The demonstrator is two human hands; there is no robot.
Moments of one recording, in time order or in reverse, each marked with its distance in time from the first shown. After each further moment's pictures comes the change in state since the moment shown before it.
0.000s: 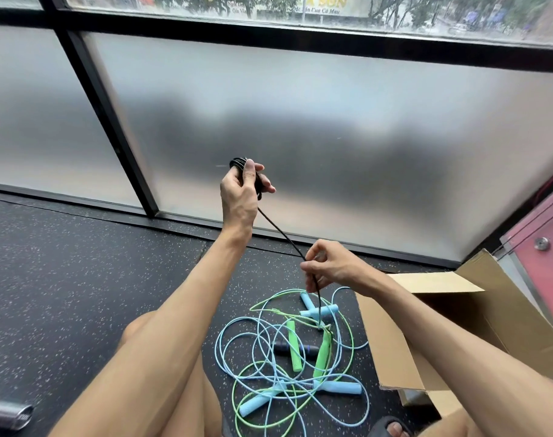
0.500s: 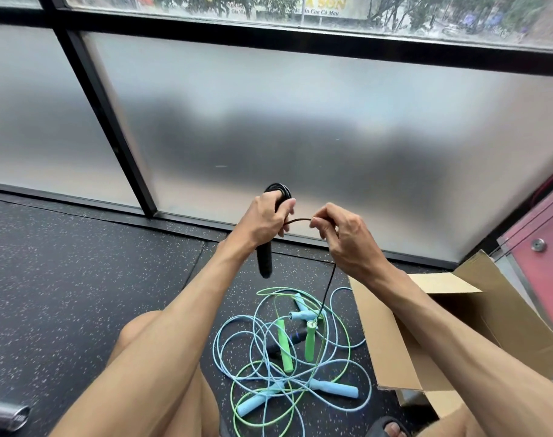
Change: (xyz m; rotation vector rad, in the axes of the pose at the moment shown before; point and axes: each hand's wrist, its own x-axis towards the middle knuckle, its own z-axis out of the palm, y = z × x) left_hand -0.015 -0.012 0.004 0.657 -0.515 -0.001; right_hand -0.010 -0.033 -0.014 -0.535 0.521 -0.662
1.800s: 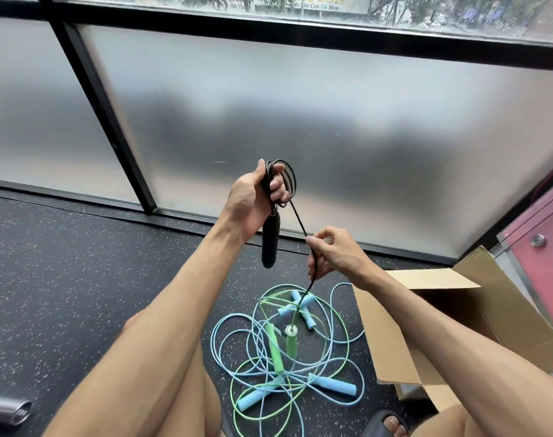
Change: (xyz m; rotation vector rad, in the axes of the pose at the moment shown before) left_hand 0.001 0.023 -0.016 -1.180 -0.056 -0.166; right_hand -0.014 0.016 0.026 0.622 -0.292 0.711
